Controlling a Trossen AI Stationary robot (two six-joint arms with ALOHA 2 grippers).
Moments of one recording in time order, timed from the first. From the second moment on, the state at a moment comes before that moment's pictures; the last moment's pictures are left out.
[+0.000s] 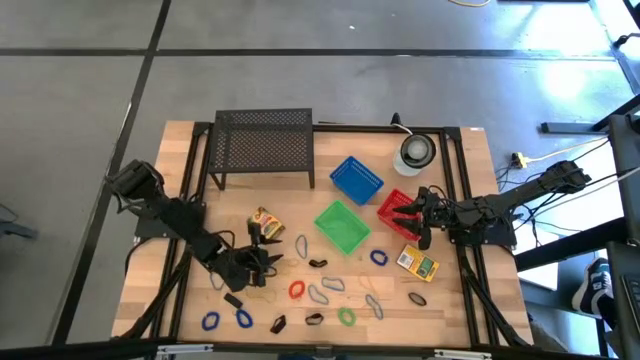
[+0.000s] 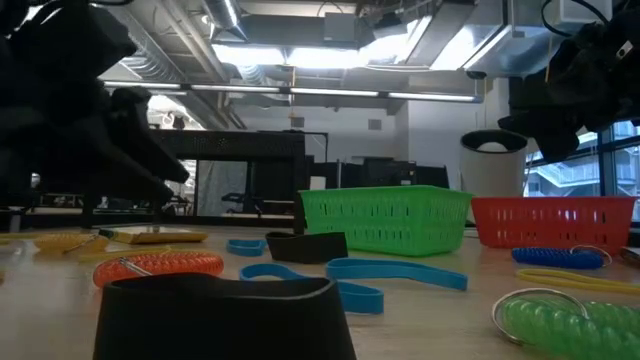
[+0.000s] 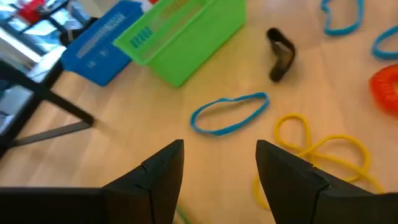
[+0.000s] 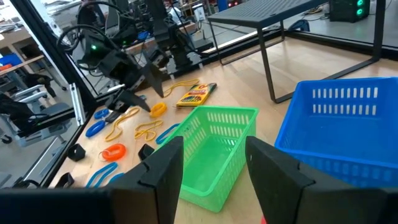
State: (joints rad) left arm -0.69 1.59 0.50 0.24 -0.91 -0.25; right arm 0.40 0.43 0.02 0.25 0.48 0.43
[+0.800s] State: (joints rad) left arm -0.53 1.59 0.50 0.02 -0.72 -0.56; right arm 0.40 0.43 0.02 0.25 0.48 0.43
